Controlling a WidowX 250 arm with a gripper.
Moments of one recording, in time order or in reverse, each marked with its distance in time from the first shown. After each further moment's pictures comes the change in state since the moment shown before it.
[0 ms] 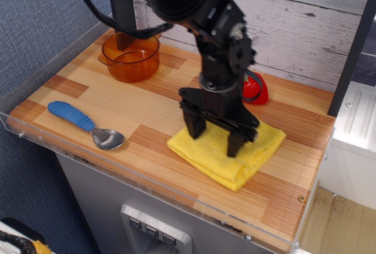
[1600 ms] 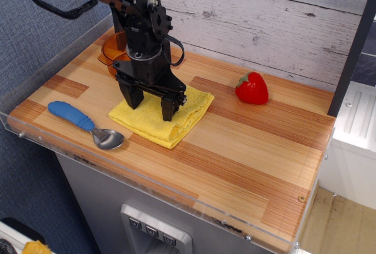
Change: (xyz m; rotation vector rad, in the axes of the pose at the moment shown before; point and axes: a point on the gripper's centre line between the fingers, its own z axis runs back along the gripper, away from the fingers) arm 0.000 0.094 -0.004 0.051 -0.005 0.098
